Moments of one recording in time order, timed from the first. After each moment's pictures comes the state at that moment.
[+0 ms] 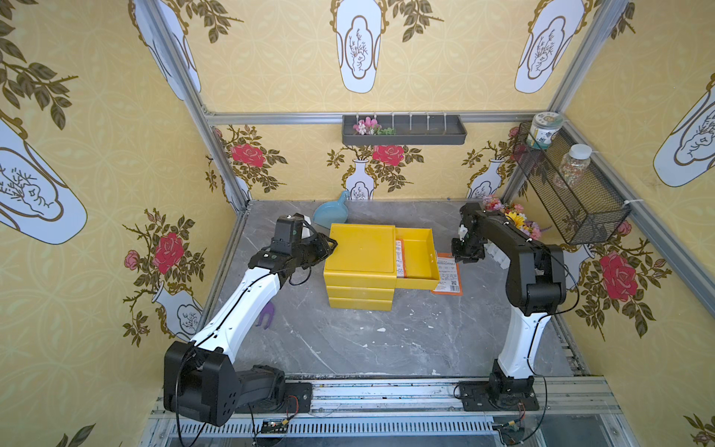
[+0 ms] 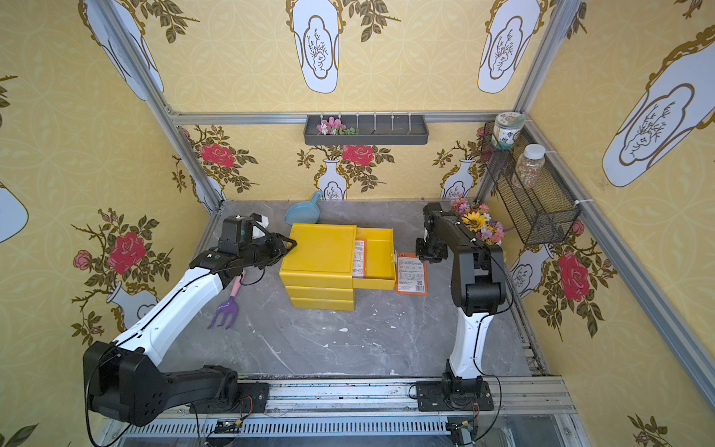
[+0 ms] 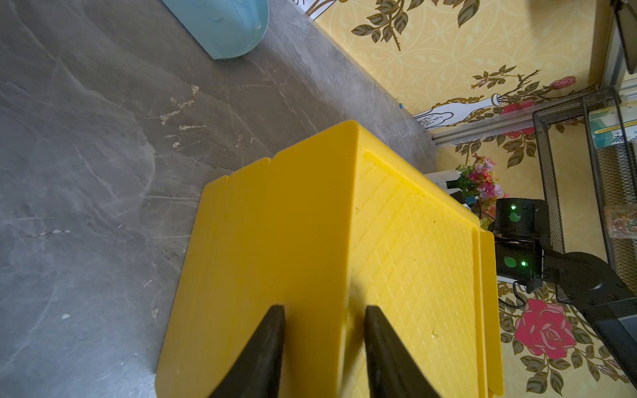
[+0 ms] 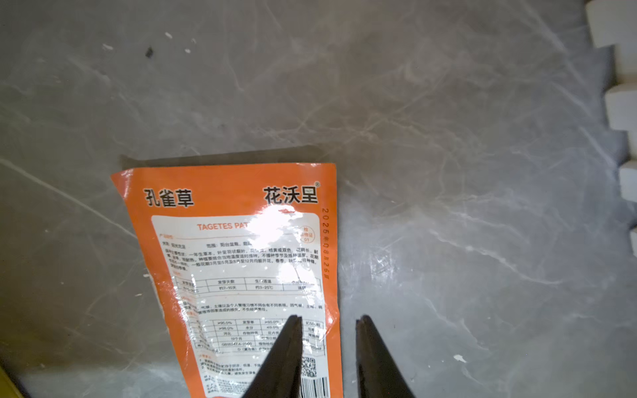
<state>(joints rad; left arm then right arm) -0.26 1.31 1.05 -0.47 0.34 -0.75 0.03 2.01 1.58 -0.98 -0.03 0.15</state>
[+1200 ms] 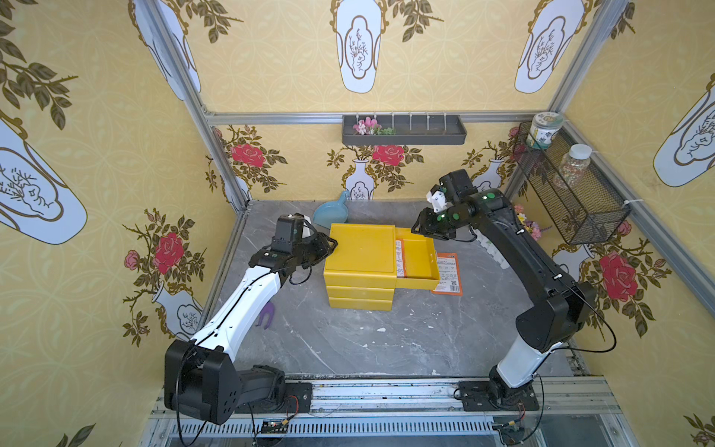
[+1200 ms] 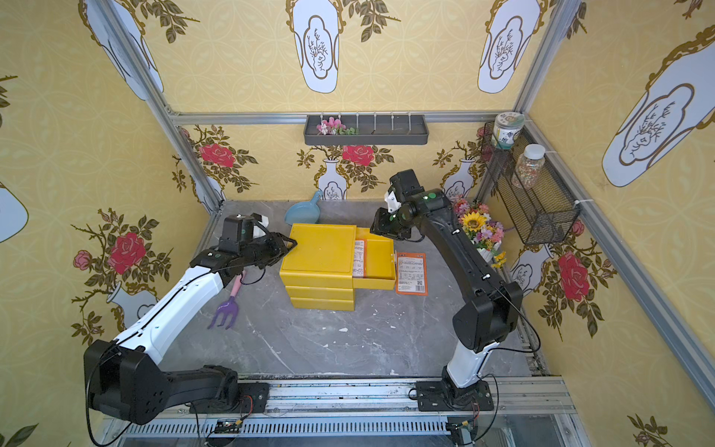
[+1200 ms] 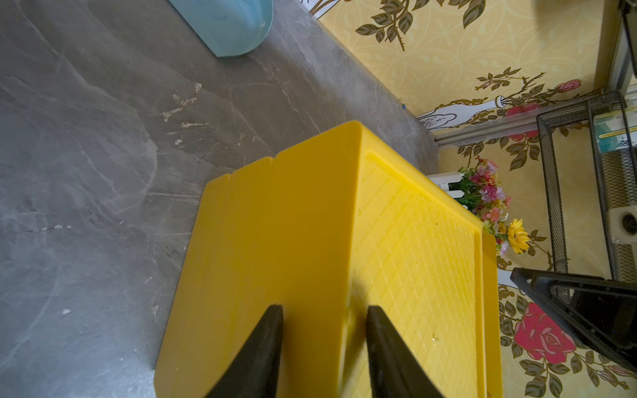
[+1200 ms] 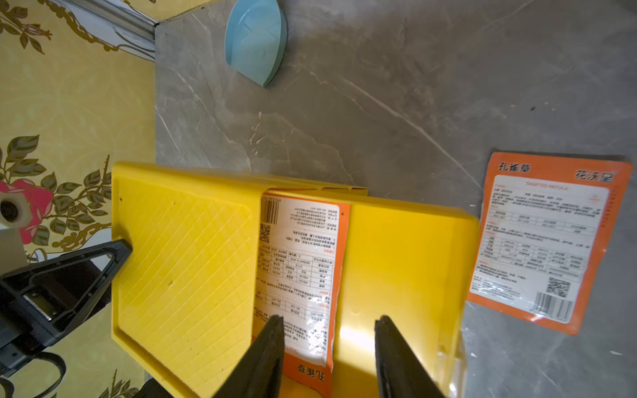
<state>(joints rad) -0.26 1.31 1.06 -0.49 0.33 -0.77 0.36 1.73 1.84 -1.12 -0.32 0.45</state>
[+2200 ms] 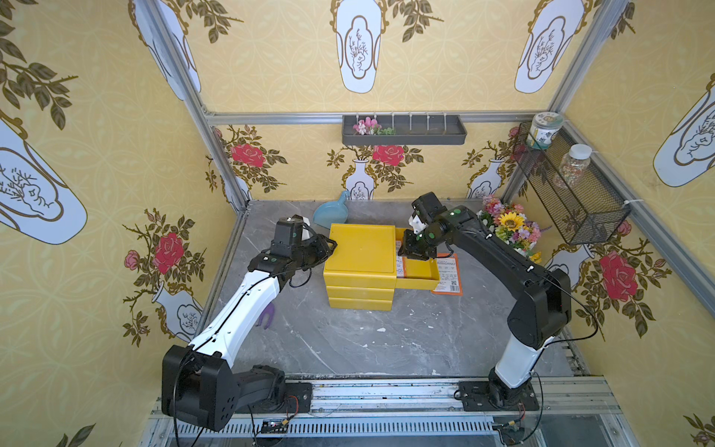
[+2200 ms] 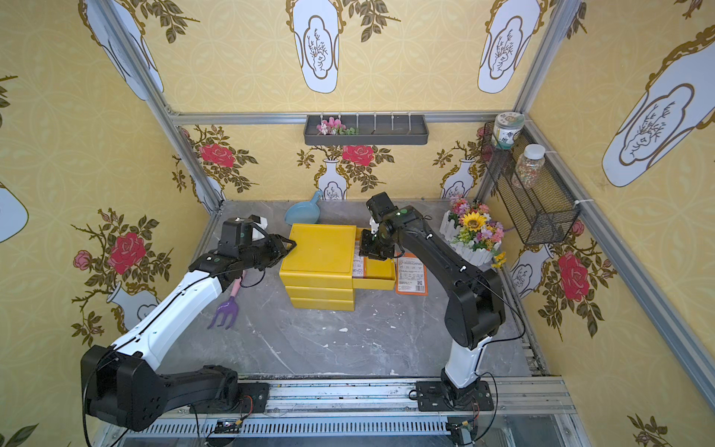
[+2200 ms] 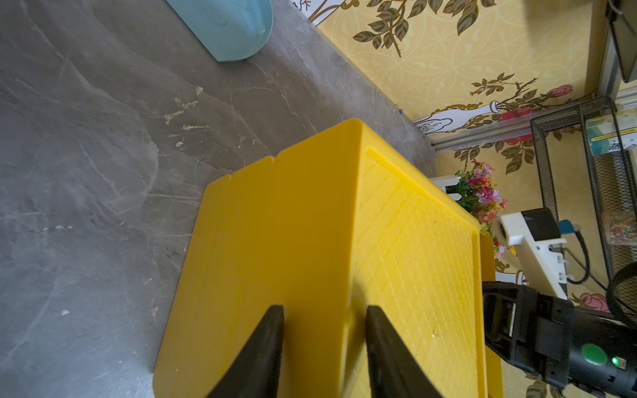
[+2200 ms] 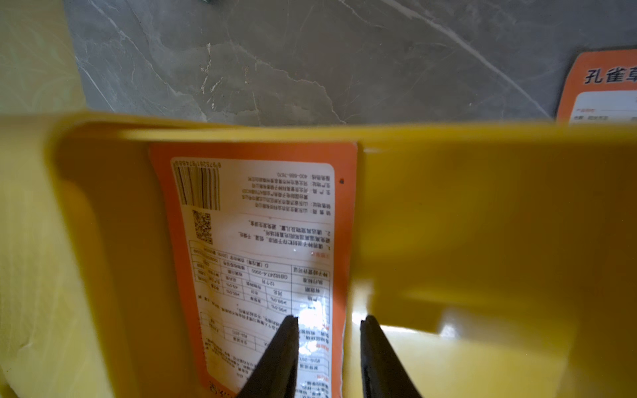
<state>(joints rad) -0.27 1.28 1.02 -0.46 0.32 -0.78 0.47 1.78 1.65 -1.01 -0.28 0.58</state>
